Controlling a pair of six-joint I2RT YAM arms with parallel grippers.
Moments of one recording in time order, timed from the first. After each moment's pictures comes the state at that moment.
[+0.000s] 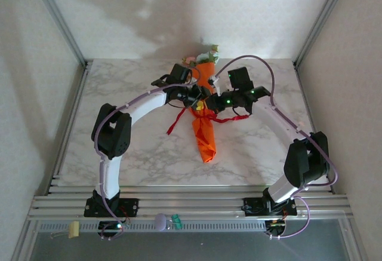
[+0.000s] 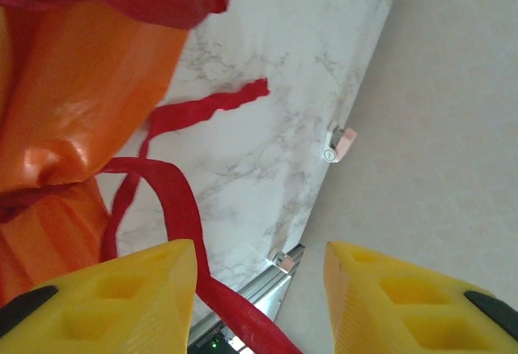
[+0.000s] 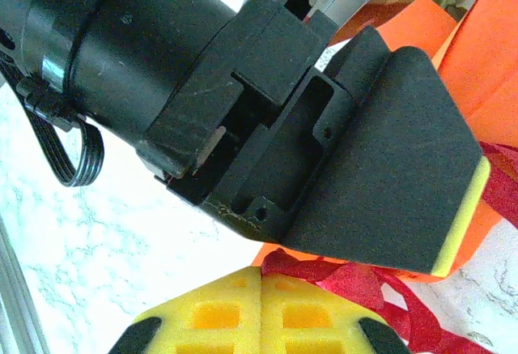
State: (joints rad) left arm -0.53 2.06 1.67 -0.41 0.65 -1.17; right arm 0.44 1.58 1.31 -0.56 -0.53 -0.09
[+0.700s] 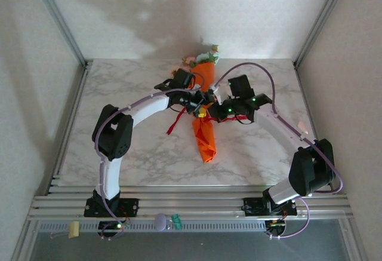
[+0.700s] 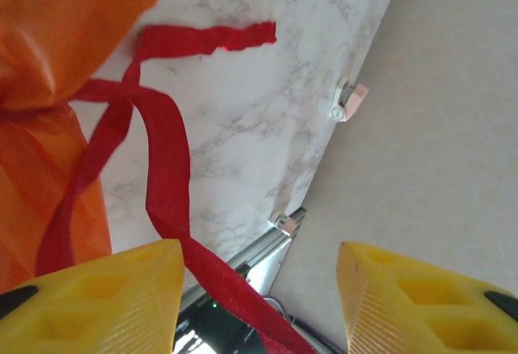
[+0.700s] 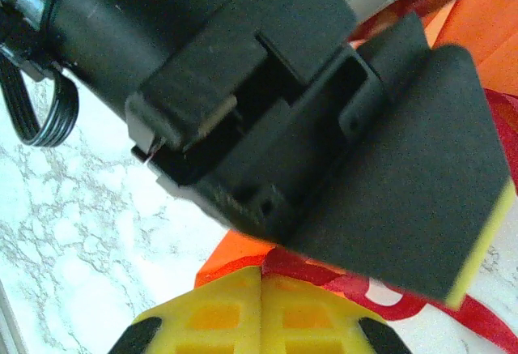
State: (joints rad) left arm -0.57 2.05 1.62 -0.42 0.72 -1.18; right arm 0.48 1.50 1.20 -0.58 -0.44 -0.18
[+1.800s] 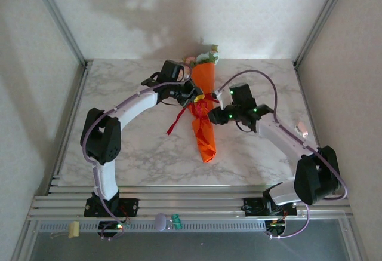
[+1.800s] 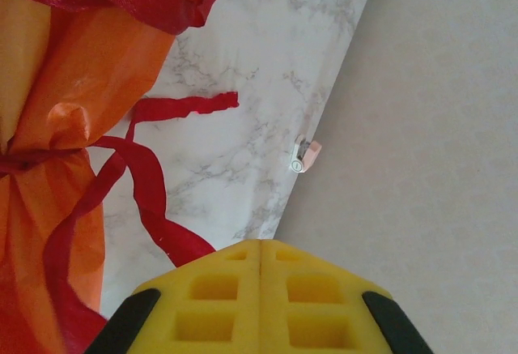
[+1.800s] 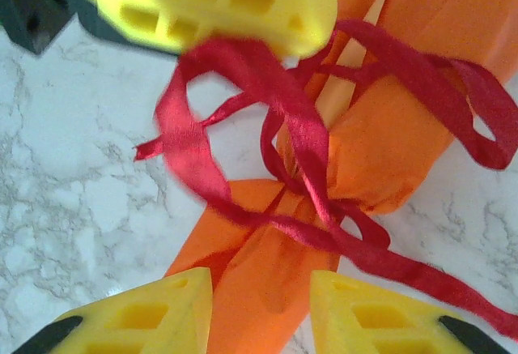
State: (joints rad) left arm -0.49 1.93 1.59 -0.39 0.61 -1.25; right arm 0.49 1.39 1.00 -0.38 -0.33 -0.06
